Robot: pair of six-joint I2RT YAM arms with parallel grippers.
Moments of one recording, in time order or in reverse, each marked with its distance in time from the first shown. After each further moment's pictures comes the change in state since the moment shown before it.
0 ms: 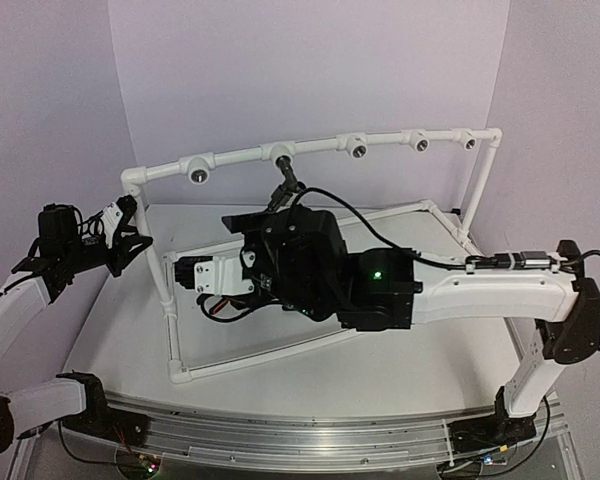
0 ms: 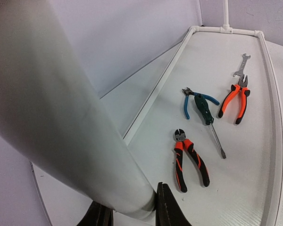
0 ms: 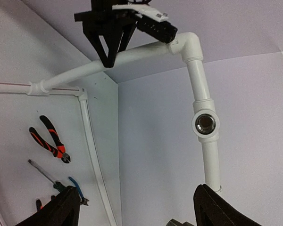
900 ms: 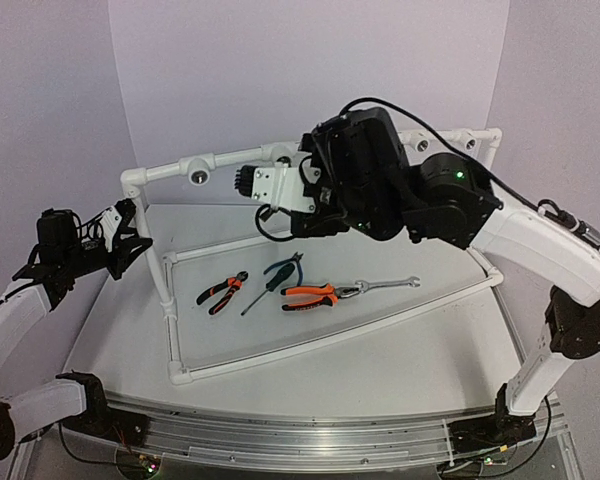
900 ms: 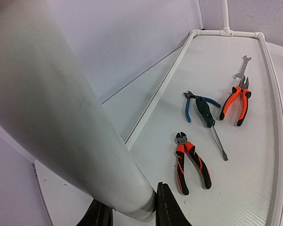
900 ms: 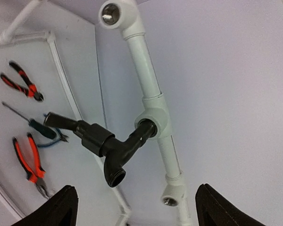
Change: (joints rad) left arm 0.000 -0.035 -0.048 0.061 0.005 -0.004; right arm -0.097 -0.074 0.380 -0.627 0.183 0.185
